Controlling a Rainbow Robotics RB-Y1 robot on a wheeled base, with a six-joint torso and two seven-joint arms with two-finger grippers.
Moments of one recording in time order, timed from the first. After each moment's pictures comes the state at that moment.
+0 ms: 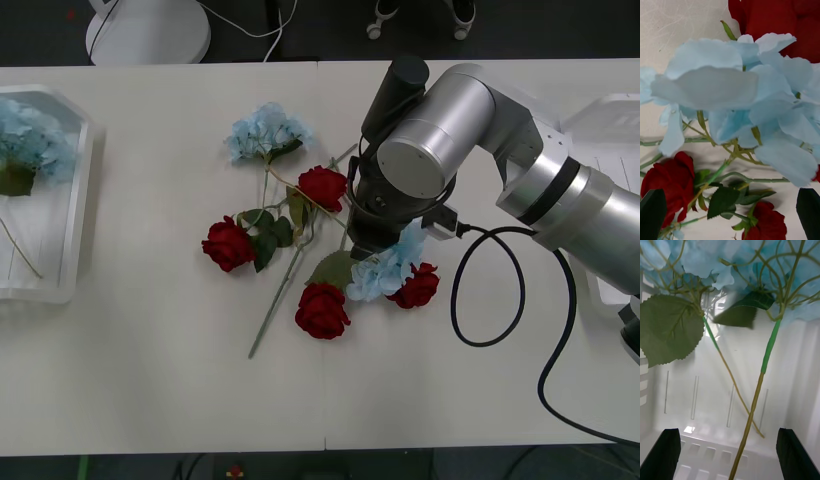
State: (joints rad) right arm -0.93 -0.52 0.75 -1.51 -0.85 1.43 -1.17; left arm -0.56 0.53 0.65 -1.41 0.26 1.59 -1.86
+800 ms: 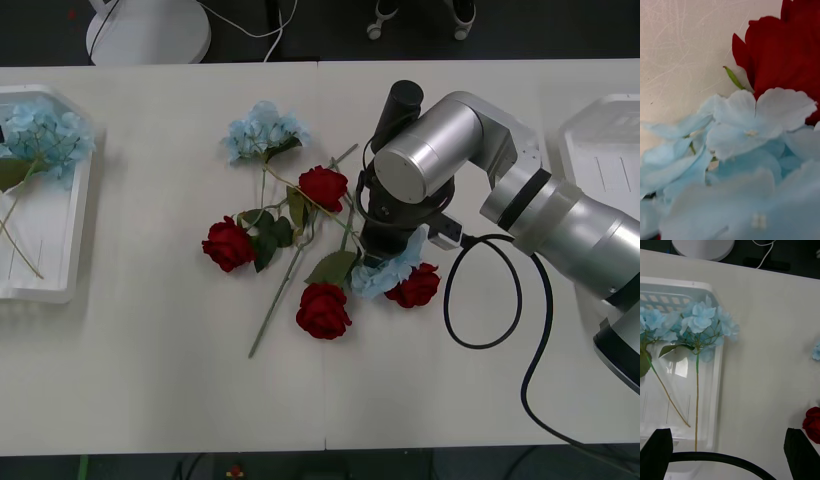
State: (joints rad) right arm -0.93 -0.45 0.76 -1.27 -0.81 1.38 -1.09; left arm -0.49 0.53 0.57 -2.08 0.56 1.90 -1.50
